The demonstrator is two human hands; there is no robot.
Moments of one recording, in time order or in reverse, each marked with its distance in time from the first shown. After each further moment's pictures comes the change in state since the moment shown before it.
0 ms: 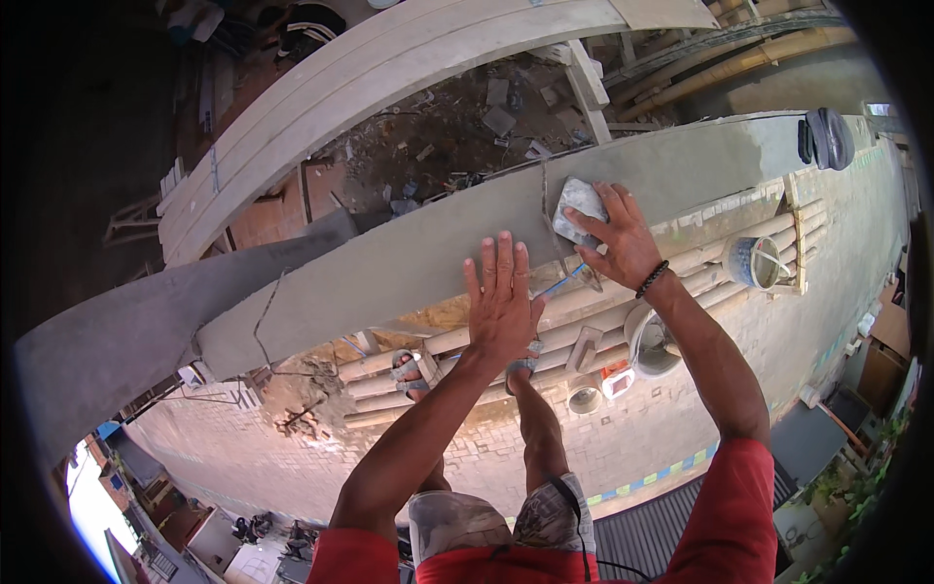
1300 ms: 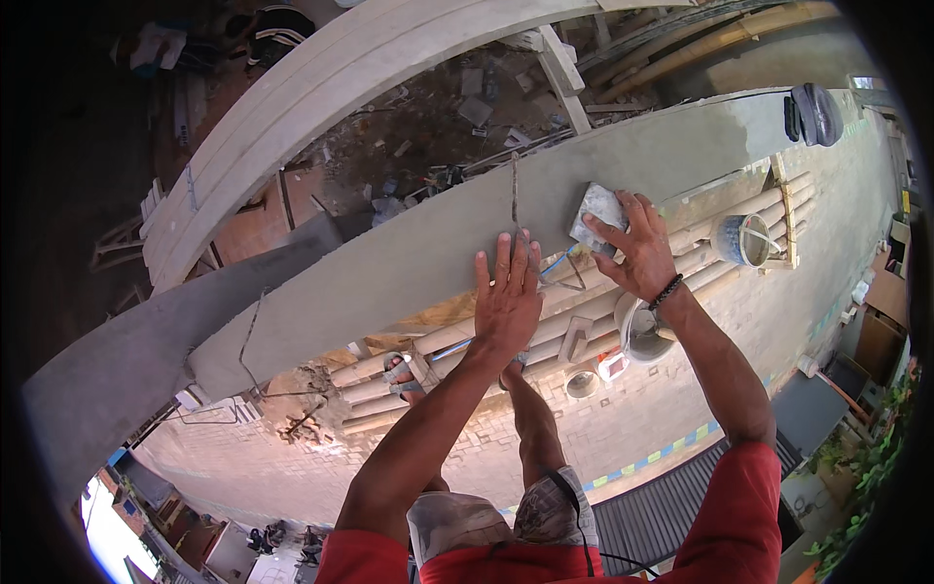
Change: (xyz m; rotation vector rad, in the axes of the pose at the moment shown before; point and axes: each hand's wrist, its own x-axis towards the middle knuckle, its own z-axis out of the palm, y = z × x) left_hand 0.021 0.015 0.029 0.163 -0.127 0.139; right_hand -0.036 0.011 -0.026 -0.071 -0.001 0.193
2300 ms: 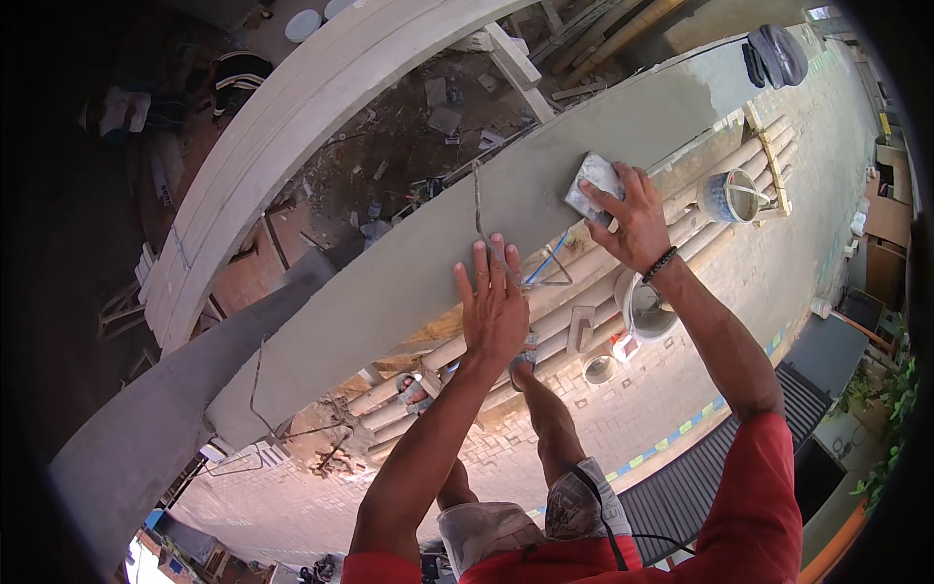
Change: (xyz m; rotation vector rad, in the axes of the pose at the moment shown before) left_hand 0.005 -0.003 -0.004 0.092 0.006 0.010; right_hand 0.001 0.015 0.001 -0.032 0.045 0.213
